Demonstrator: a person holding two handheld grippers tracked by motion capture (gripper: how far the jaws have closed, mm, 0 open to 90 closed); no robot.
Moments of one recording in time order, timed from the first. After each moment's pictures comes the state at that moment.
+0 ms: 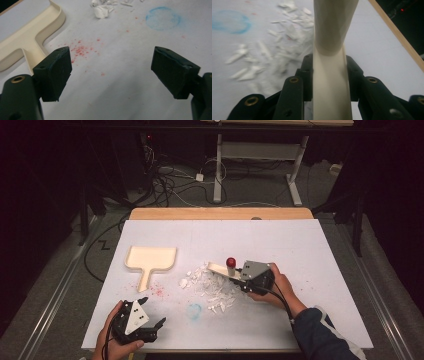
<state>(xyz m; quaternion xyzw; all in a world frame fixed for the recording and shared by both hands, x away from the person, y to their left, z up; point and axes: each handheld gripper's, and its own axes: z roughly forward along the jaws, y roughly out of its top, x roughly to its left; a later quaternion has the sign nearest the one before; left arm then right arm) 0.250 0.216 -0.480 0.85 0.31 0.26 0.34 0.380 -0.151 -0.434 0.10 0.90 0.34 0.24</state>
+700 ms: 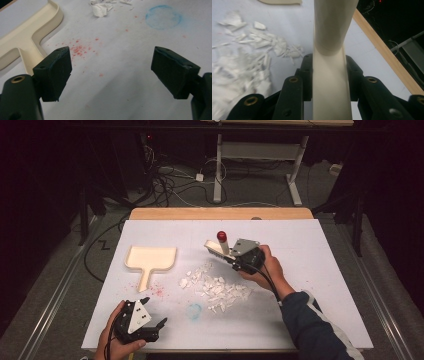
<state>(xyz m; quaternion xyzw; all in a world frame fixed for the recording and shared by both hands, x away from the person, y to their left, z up) 0.252 0.212 -0.481 0.85 0.31 0.26 0.34 0.430 -0.124 -0.415 0.16 0.89 0.33 0.28</state>
